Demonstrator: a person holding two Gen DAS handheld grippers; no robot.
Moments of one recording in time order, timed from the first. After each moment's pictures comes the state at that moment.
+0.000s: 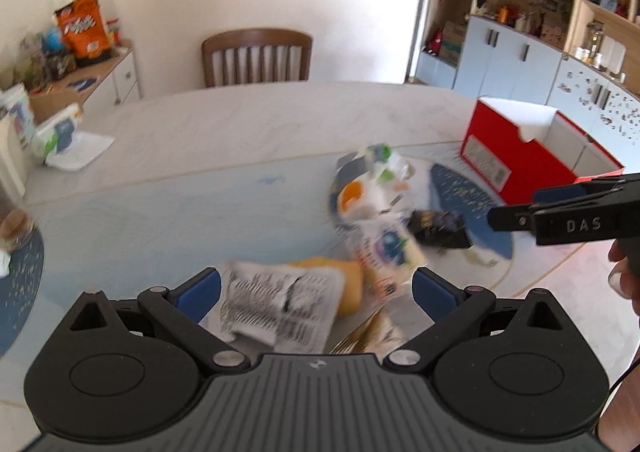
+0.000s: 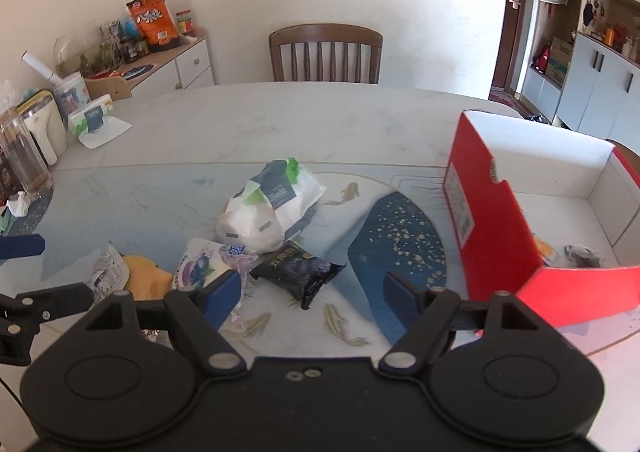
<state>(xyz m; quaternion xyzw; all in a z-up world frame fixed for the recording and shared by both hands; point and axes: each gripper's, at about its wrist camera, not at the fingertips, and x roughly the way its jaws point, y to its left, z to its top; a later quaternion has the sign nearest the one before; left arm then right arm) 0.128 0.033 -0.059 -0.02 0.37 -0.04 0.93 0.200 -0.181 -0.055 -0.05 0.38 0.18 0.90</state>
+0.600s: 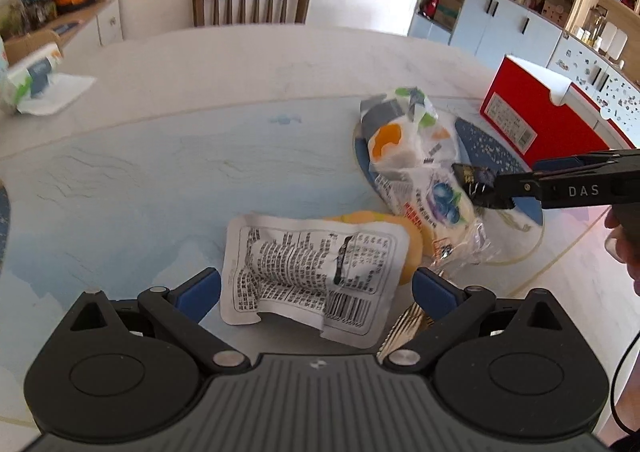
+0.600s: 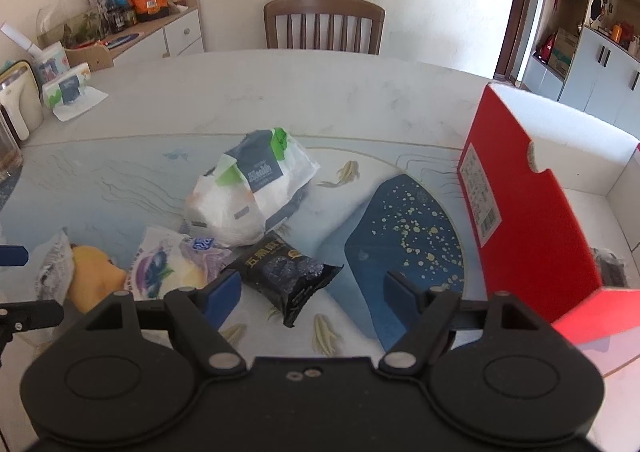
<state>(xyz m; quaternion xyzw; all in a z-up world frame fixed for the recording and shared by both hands) 0.163 0.070 -0.107 -0.04 0.43 -0.08 0.90 0.238 -0.166 -0.095 -0.07 0.42 0.17 0.89</state>
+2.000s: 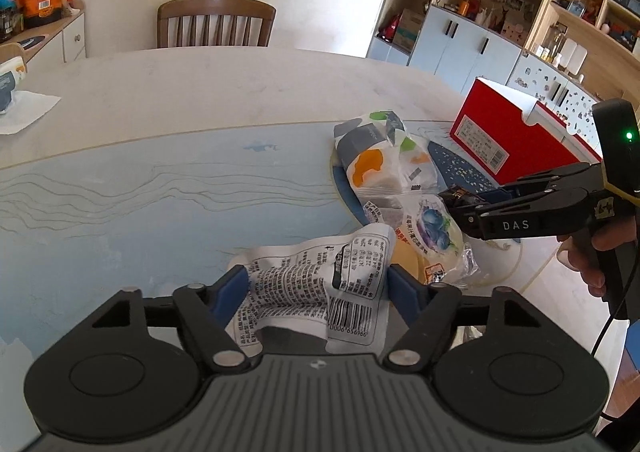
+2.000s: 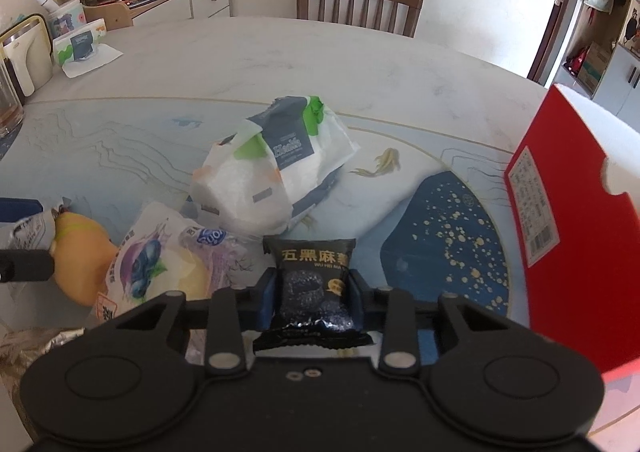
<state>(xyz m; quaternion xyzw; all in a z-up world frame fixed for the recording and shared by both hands) 0.172 0.083 -0.113 -0.06 0.38 -0.15 0.91 0.256 -0.140 -0.121 -0.12 0.43 0.21 0.87</state>
